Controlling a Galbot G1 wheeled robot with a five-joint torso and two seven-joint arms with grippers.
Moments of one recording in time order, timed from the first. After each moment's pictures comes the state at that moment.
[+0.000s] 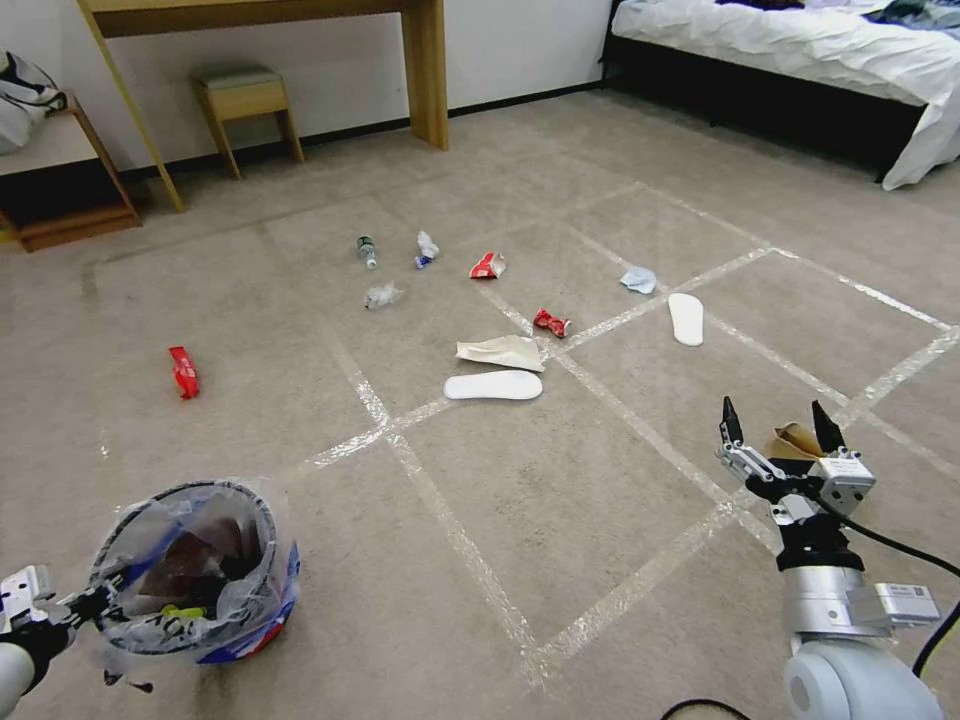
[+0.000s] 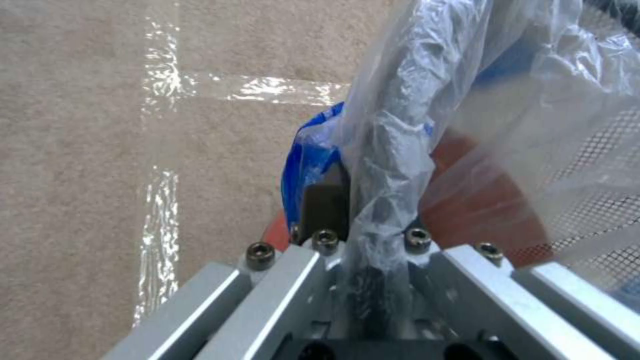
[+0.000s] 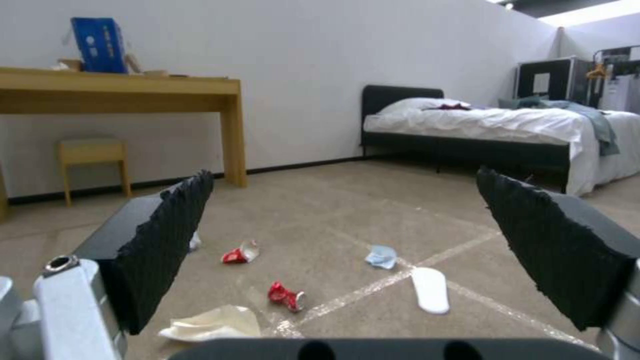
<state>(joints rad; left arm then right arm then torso) 1.65 -1.18 -1.22 -1.90 -0.89 0.72 0.09 -1.60 1.41 0.78 2.20 0.29 0.17 -0.04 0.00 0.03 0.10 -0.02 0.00</state>
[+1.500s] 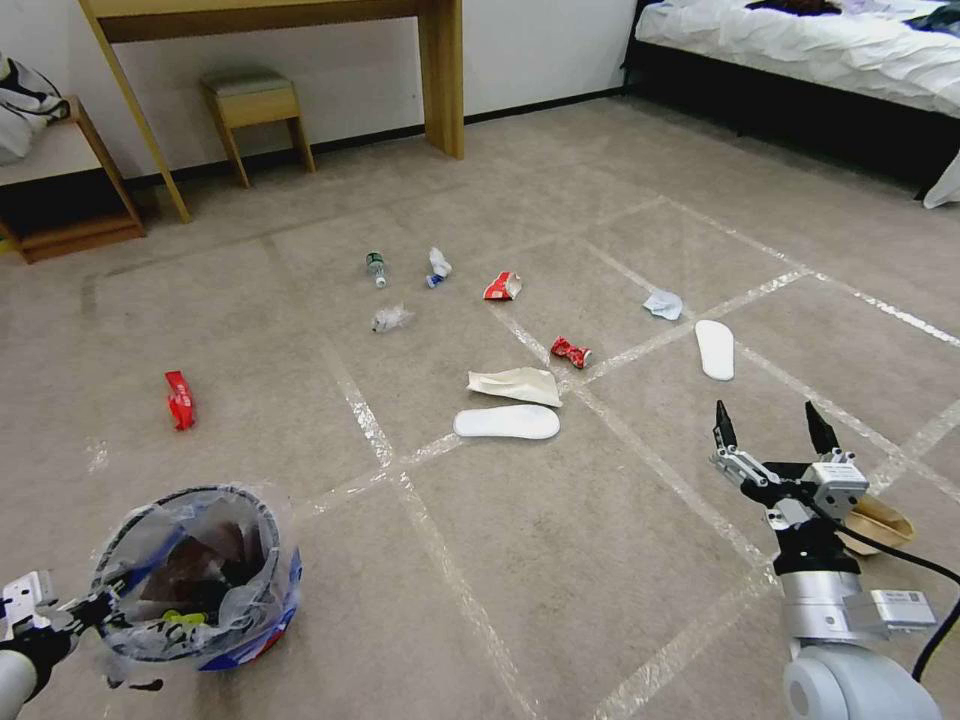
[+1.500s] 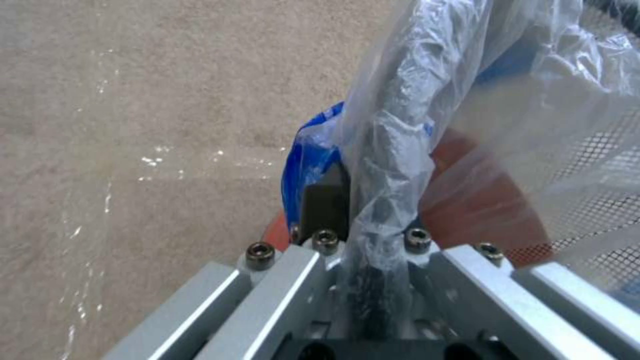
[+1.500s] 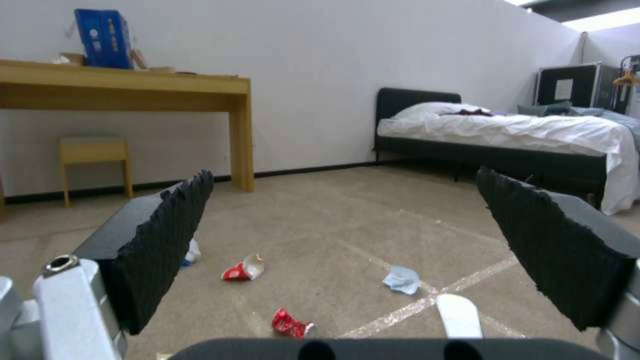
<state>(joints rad) 1.66 -1.20 -1.22 -1.91 -0.87 0.71 0.11 -1.61 1.41 0.78 2.20 0.28 0.19 -0.07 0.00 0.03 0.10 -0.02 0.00</state>
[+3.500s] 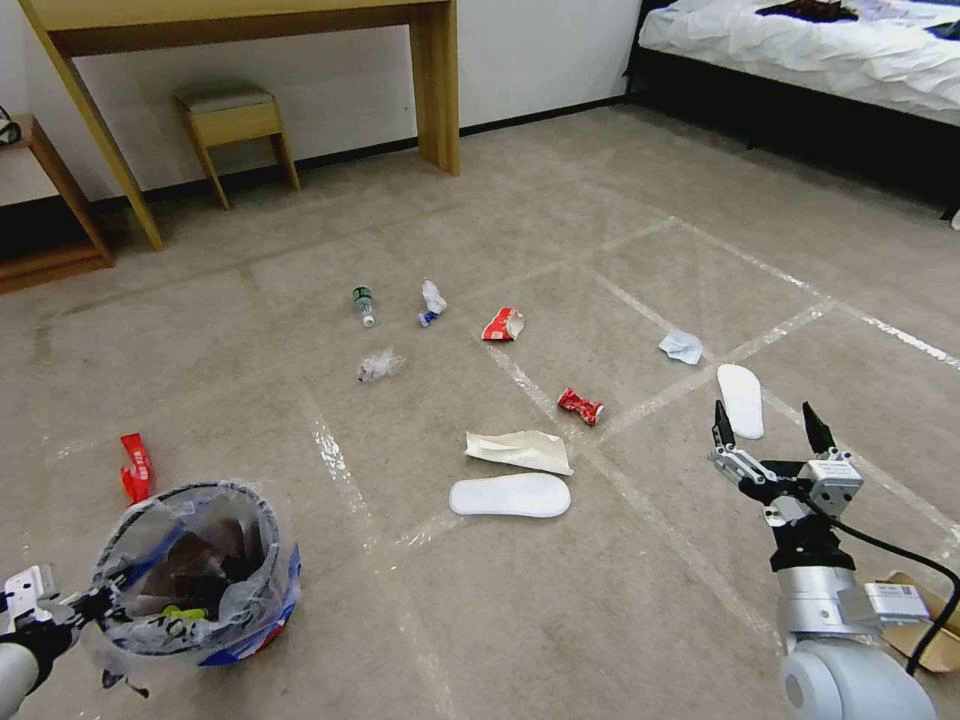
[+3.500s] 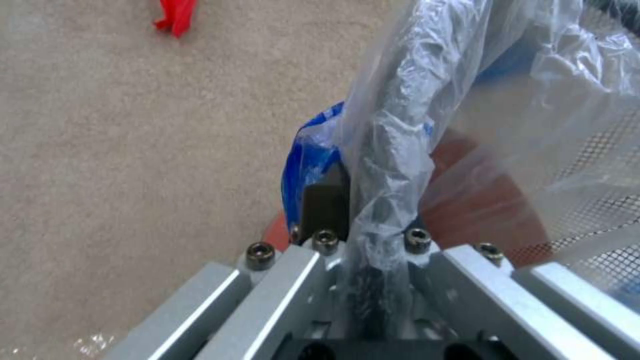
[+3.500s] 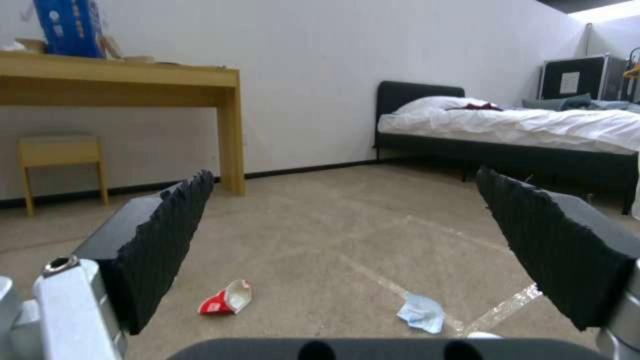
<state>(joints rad) 1.65 -1.19 -1.21 -1.90 -0.87 0.71 0.10 -1.59 1.41 0.77 2.18 0.27 0.18 -0.06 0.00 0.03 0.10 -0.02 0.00</state>
